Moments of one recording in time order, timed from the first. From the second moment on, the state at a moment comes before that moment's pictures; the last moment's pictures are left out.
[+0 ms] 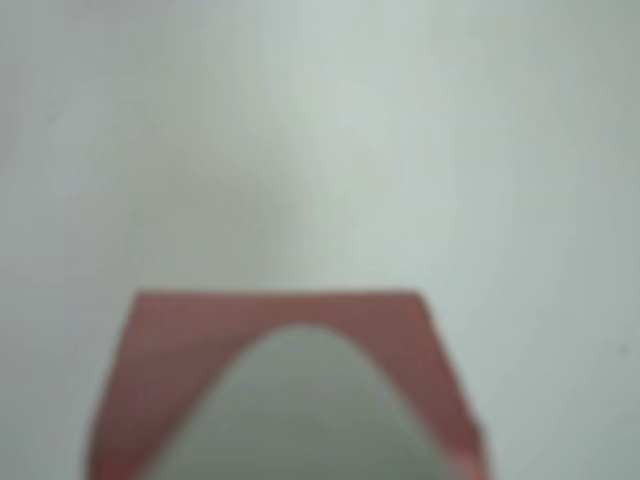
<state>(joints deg) 2.3 103.1 86.8 94.8 -32.3</state>
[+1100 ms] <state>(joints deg) -22.9 82.6 51.0 99.9 -17.7</state>
